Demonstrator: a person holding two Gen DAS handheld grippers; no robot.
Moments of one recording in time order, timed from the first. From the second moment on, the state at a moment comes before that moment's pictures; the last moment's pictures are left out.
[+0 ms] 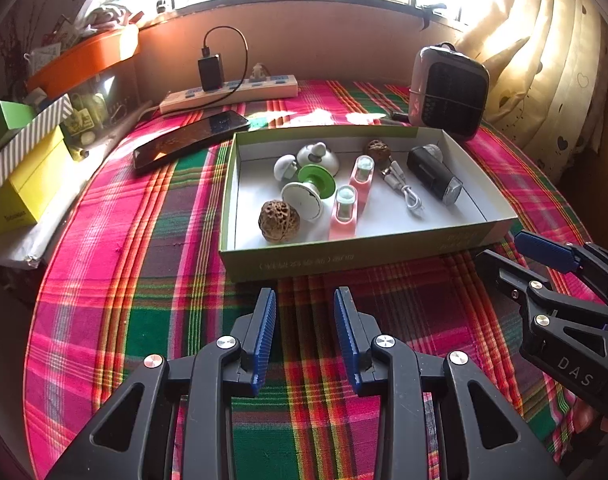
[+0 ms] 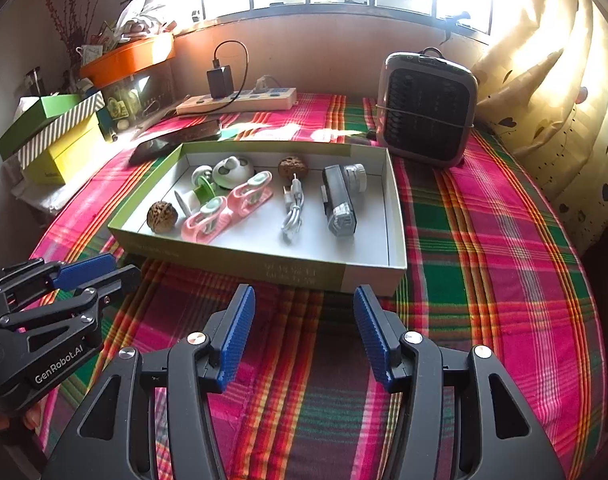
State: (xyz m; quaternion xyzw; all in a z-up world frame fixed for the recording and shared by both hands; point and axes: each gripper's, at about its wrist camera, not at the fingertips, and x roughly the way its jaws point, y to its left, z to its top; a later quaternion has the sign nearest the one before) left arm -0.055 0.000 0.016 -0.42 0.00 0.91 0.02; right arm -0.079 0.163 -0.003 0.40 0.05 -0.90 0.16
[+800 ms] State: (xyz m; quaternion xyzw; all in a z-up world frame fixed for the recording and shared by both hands) left arm -0.037 -0.002 -0.005 -0.43 0.00 0.90 -0.01; right arm -0.073 0.187 -0.026 0.43 0.06 -0.89 0.10
